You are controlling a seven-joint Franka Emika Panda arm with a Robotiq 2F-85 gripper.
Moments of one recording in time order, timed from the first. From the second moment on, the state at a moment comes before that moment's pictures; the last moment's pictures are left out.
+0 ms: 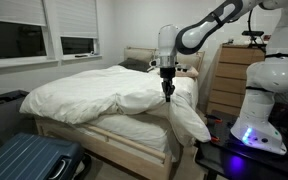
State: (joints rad) arm 0.26 -0.13 0.19 -2.45 0.15 2.23 -0.42
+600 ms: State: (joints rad) arm 0.31 0.03 0.28 -2.44 0.20 2.52 -0.43
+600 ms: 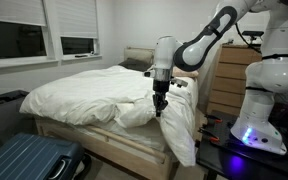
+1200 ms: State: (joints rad) arm 0.31 0.13 0.31 -2.41 0.20 2.59 -0.43
